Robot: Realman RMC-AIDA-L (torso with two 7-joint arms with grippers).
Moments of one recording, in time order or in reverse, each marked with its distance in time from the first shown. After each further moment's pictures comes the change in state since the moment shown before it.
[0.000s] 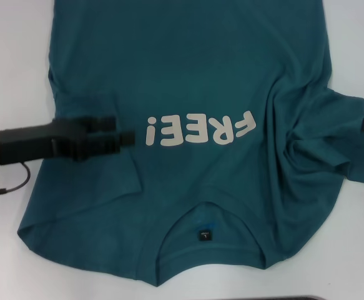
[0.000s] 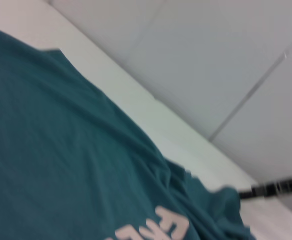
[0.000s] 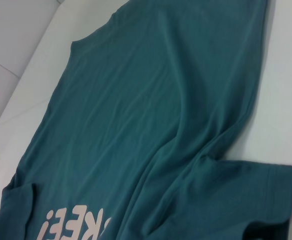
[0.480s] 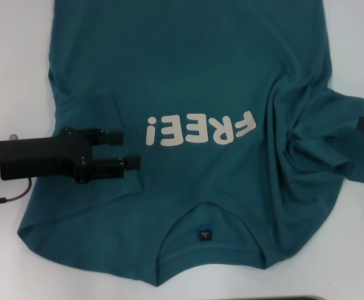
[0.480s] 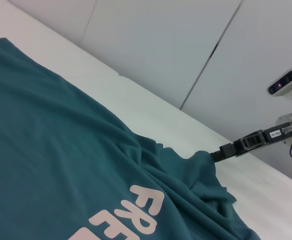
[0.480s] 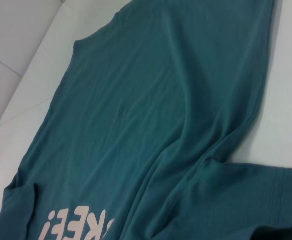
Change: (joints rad) left arm 0.010 0.005 0.042 0.000 0.008 0.040 0.153; right arm 0.009 0.004 -0.002 0.005 -0.002 0.006 -0.003
